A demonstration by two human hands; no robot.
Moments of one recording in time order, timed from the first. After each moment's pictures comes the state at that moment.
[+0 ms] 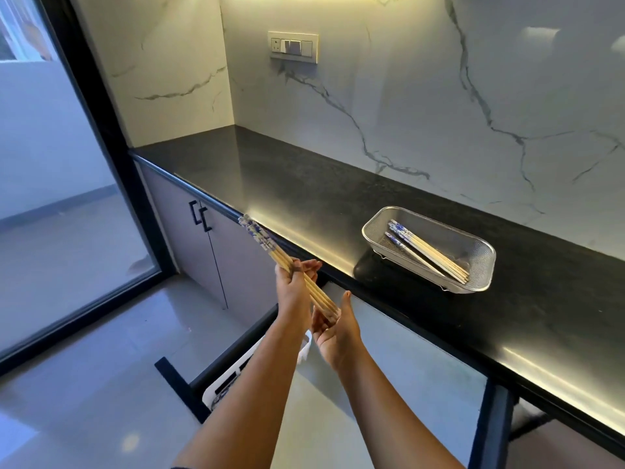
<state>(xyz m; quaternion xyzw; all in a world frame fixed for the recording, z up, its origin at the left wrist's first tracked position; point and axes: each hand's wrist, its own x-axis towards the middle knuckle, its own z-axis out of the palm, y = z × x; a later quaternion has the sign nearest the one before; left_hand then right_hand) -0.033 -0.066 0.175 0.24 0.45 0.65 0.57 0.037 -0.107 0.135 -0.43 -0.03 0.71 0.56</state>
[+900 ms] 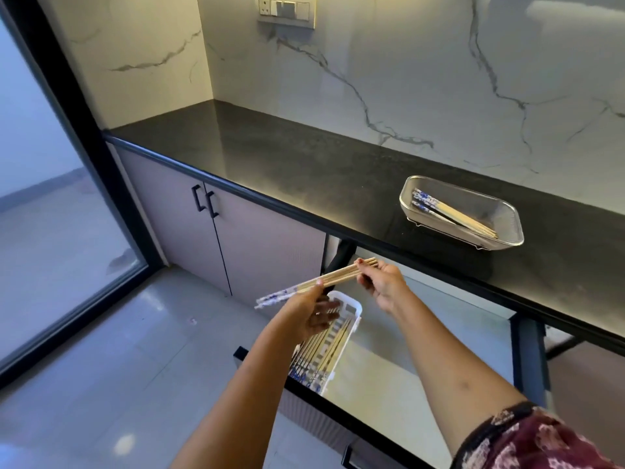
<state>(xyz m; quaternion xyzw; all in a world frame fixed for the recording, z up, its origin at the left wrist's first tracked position) -0.195 -0.084 0.128 0.30 0.50 0.24 0.78 -0.027 -0.074 0.145 -0.61 -0.19 0.53 0.55</state>
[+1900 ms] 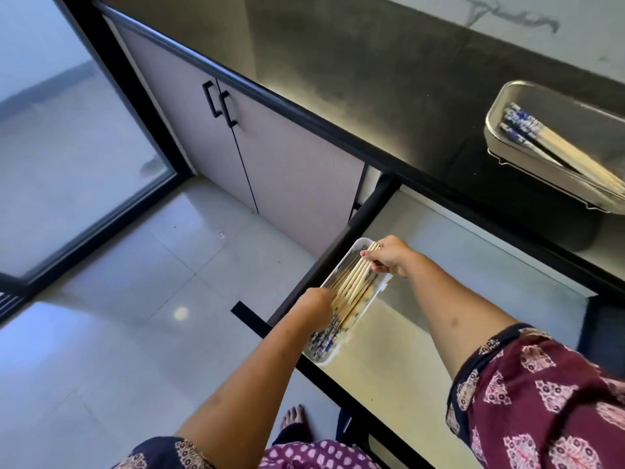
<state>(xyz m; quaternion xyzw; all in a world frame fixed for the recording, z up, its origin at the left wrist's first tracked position) -0.187 -0.077 0.009 0.68 0.59 -0.11 0.42 -0.009 0.000 0.018 -0.74 -0.36 0.55 0.14</state>
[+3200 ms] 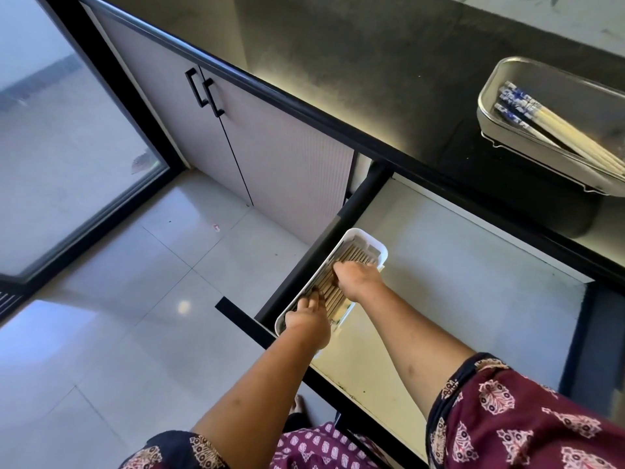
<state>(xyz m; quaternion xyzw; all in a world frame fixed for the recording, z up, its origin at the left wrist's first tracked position) -0.167 -0.107 -0.002 0.70 0.55 -0.36 0.28 -0.054 -0.049 -0.023 -0.64 -0.72 0.21 -0.17</state>
